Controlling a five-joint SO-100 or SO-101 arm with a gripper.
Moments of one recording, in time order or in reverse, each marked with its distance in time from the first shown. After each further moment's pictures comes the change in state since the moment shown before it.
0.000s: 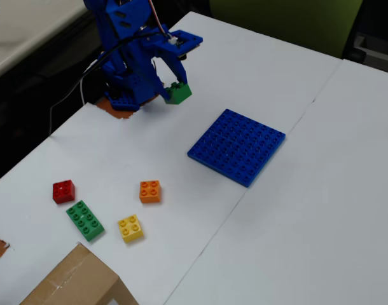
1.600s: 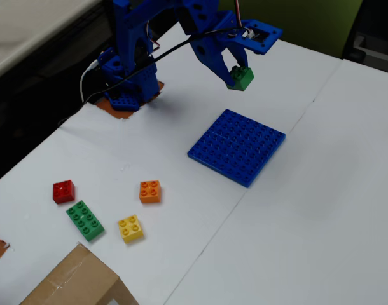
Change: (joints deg) arm -21.0 -44.6 -48.7 16.5 16.3
